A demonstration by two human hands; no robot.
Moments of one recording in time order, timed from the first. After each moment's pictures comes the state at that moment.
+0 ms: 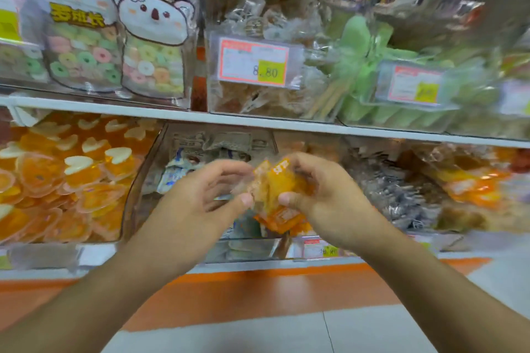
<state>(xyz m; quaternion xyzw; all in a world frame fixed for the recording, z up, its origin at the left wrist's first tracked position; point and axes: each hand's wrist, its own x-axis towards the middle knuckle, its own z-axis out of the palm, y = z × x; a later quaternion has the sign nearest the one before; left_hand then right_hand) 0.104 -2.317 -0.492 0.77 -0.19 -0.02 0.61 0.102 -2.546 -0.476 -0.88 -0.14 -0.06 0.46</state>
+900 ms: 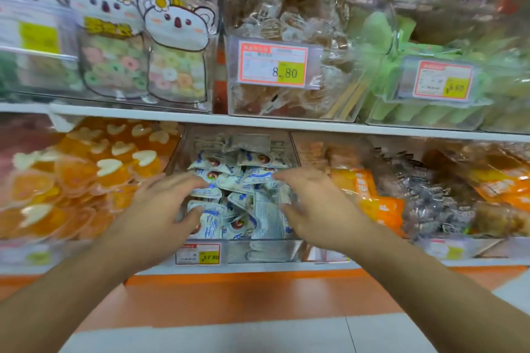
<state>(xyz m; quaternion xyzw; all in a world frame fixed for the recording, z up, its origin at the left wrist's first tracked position) 0.139 -2.234 -0.522 0.97 -0.17 0.07 0.18 0.129 -2.527 -0.509 -0.97 -0.18 -0.09 0.14</state>
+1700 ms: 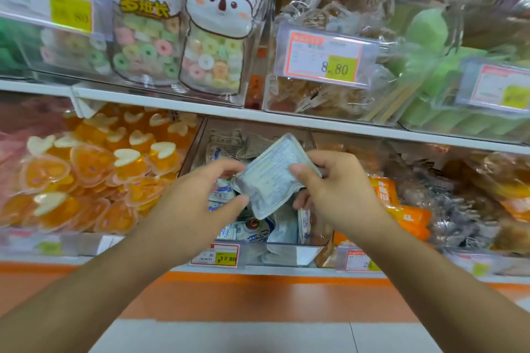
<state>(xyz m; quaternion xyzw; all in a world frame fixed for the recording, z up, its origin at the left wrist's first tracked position) 0.134 -2.252 -0.514 0.89 -0.18 0.05 0.42 0.139 -2.493 -0.484 -0.88 -0.05 -0.07 0.46</state>
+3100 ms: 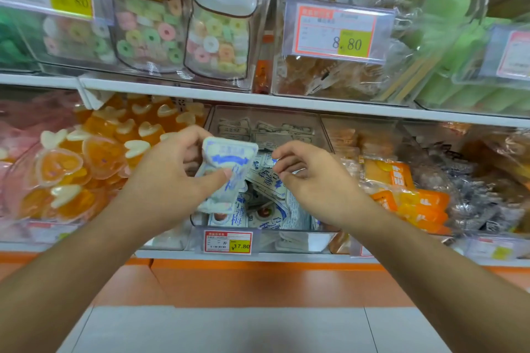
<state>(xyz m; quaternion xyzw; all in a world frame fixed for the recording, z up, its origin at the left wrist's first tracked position) 0.138 -2.228 -0.493 0.85 -0.10 0.05 0.51 0.159 -2.471 -0.517 -0.89 -0.11 -0.03 0.43</state>
